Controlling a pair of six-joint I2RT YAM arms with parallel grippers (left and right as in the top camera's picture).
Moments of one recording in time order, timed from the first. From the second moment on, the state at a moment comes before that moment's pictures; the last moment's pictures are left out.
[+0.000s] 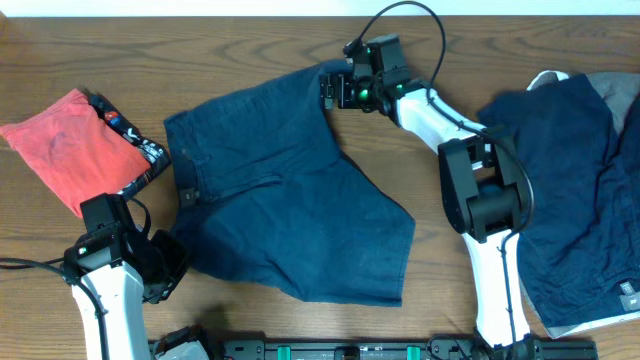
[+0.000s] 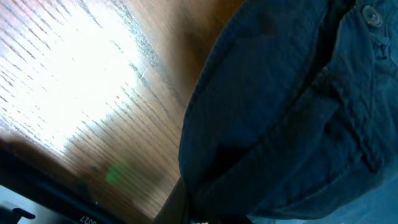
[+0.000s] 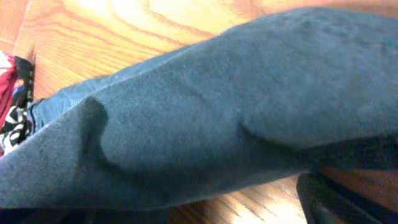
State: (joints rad) left arm 0.43 1.06 0.71 -1.13 0.20 -0.56; right arm 0.35 2.42 1.77 -0.14 -0.52 0.39
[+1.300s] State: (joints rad) left arm 0.43 1.06 0.71 -1.13 0.20 -0.56; right arm 0.13 2.45 1.82 -0.32 -0.88 0.63
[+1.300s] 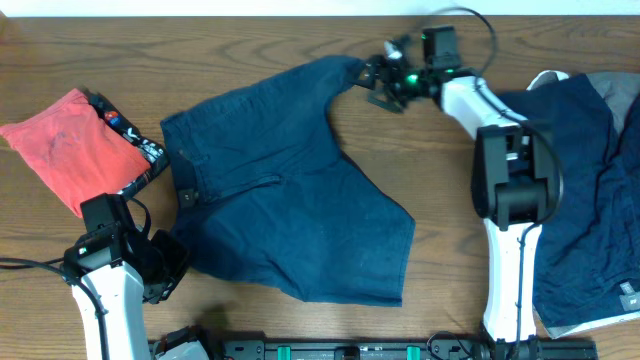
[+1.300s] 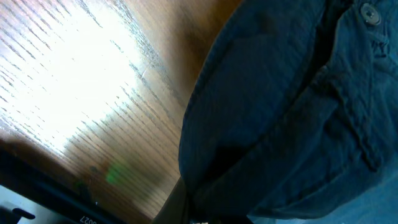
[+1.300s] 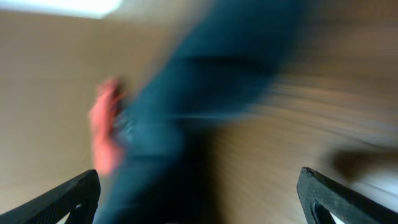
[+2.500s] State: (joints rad) left arm 0.43 1.06 0.71 -1.13 0.20 -0.56; right arm 0.31 2.51 1.83 -0.05 -0.54 0.48
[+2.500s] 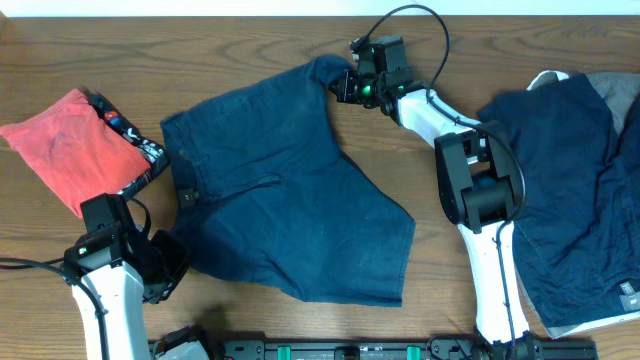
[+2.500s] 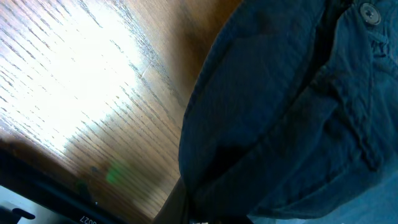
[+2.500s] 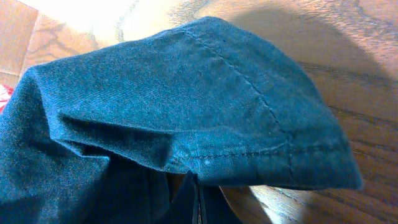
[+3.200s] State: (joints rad) left arm 0.43 1.06 0.71 -1.13 0.20 -0.56; right arm 0.12 2.20 1.85 -0.48 -0.55 0.25
